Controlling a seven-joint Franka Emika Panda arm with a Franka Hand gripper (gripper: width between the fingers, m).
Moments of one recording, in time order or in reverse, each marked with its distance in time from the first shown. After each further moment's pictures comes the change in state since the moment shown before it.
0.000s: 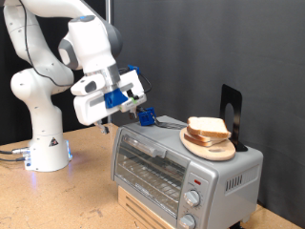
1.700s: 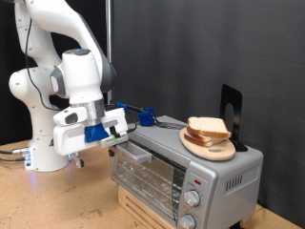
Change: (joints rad) arm -0.147 0.195 -0.009 -0.056 -0.136 0.219 0.007
